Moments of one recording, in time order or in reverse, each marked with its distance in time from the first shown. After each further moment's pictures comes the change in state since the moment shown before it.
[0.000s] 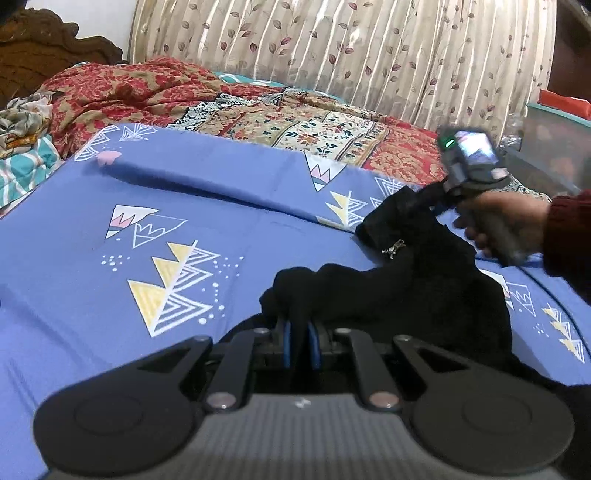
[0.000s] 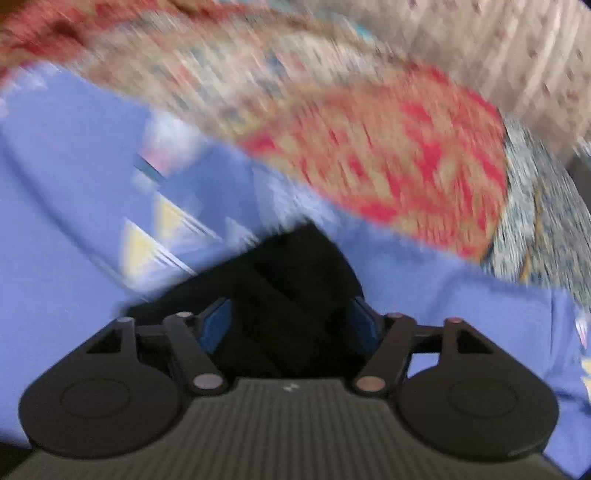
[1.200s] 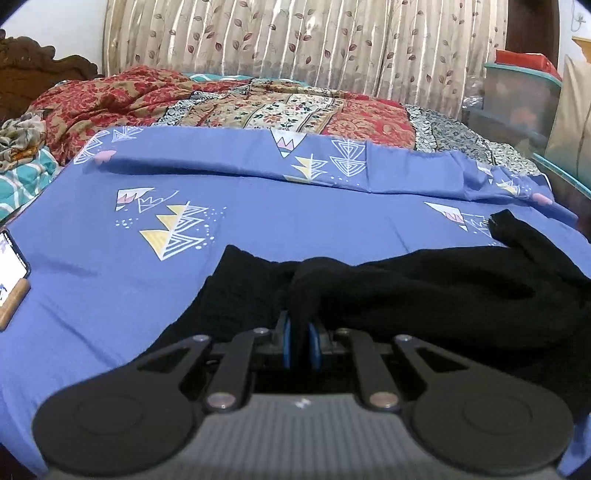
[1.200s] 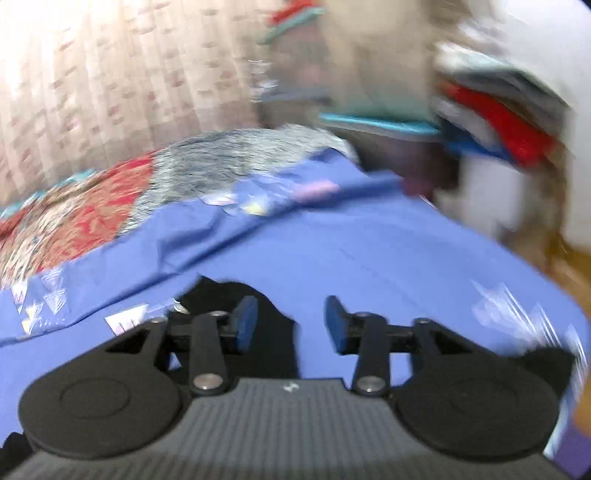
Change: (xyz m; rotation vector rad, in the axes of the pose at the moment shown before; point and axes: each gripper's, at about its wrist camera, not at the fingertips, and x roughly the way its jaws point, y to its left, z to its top) left arm -0.081 -0.020 -0.070 0.131 0.047 -0.021; right arm -0.277 -0.197 -0.310 0.754 -0.305 -0.317
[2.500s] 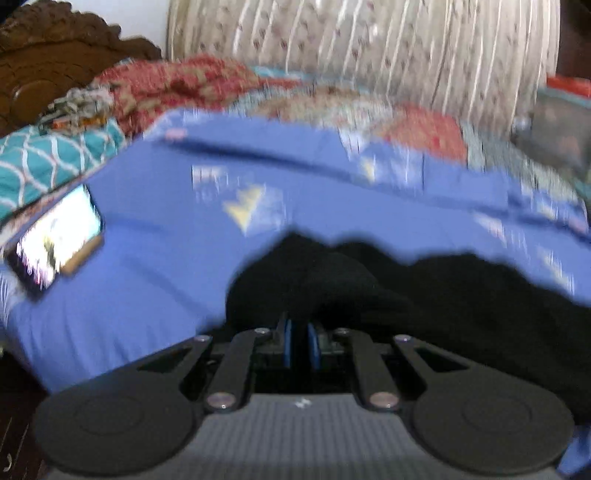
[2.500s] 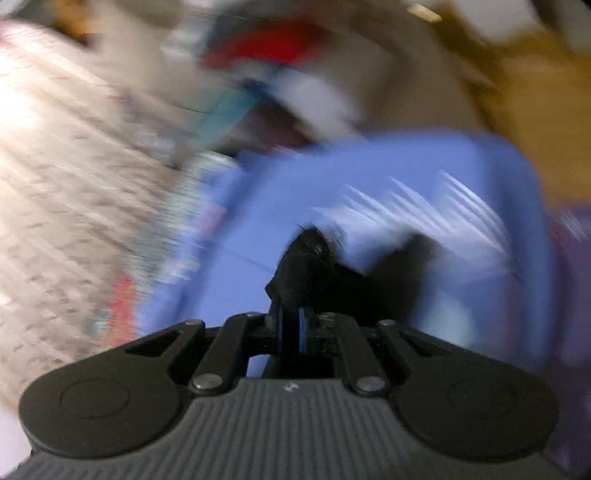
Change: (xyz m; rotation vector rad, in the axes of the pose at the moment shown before) left arm -0.049 0.034 -0.034 -0.117 0.028 0.130; right arm -0.063 -0.245 -0.104 0.825 0.071 0.037
